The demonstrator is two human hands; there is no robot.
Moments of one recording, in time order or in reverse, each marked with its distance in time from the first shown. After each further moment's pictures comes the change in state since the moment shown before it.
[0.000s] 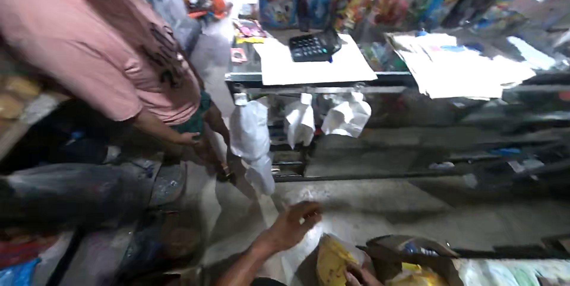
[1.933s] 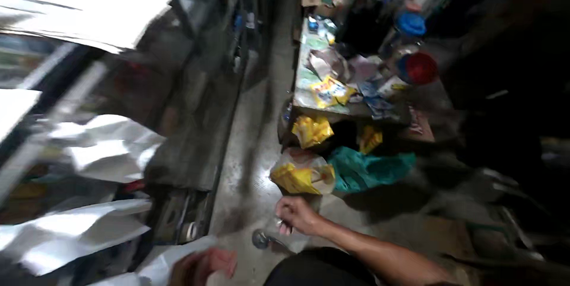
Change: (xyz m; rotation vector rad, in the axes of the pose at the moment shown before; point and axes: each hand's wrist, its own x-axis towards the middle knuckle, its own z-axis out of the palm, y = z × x) left_hand 0.052 -0.030 -0.092 -0.070 -0.458 0.094; right_hand 0.015 -0.057 0.085 0.760 0.546 0.384
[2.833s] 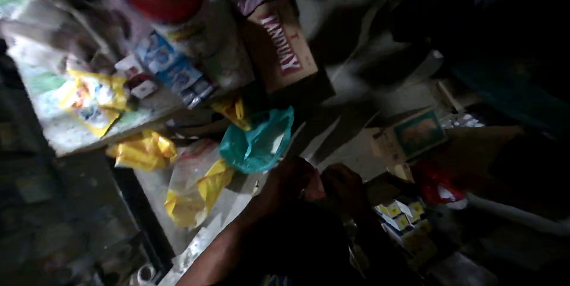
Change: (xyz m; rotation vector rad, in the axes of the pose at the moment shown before) left_hand -0.041 0.144 0.734 -0.173 -1.303 0.357; right_hand -0.349 0.212 -0.458 0.389 1.043 0.206
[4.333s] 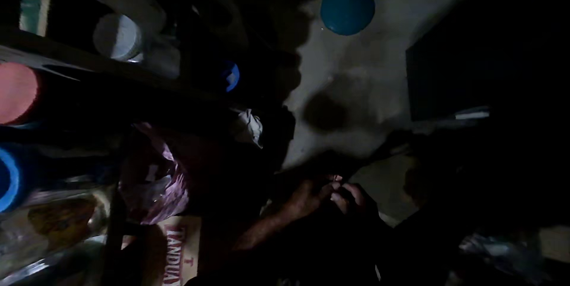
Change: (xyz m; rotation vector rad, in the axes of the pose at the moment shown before) left_hand 1.000 -0.148 -0.070 -0.235 0.281 -0.484; right_hand 0.871 -0.455 -0.387 -0.500 -0.163 -0.453
